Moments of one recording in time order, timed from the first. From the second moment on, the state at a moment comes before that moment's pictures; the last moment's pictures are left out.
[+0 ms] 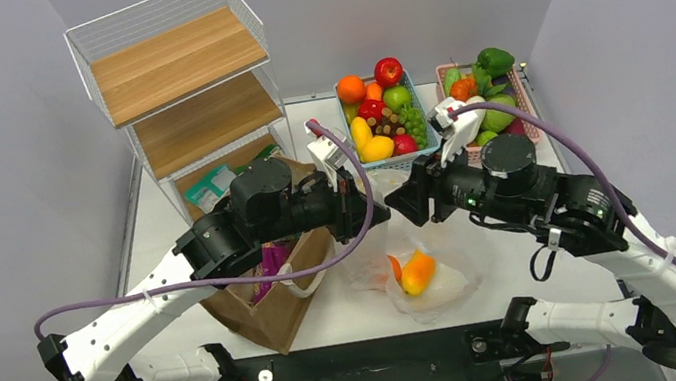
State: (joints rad) left arm -1.03 1.19 1.37 -0.39 0.26 -0.43; right arm 0.94 0.96 1.47 -0.84 0.10 0.37
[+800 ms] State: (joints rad) left arm -0.93 1.15 1.33 -0.38 0.35 -0.43; right arm 0.94 0.76 1.24 -0.99 0.29 0.30
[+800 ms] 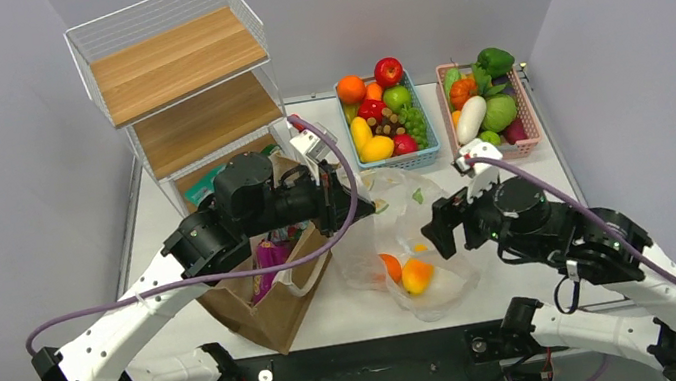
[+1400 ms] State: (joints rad) left arm -0.84 1.15 1.33 -0.38 0.49 -0.43; right arm 0.94 0.74 1.10 -0.85 0.03 0.19
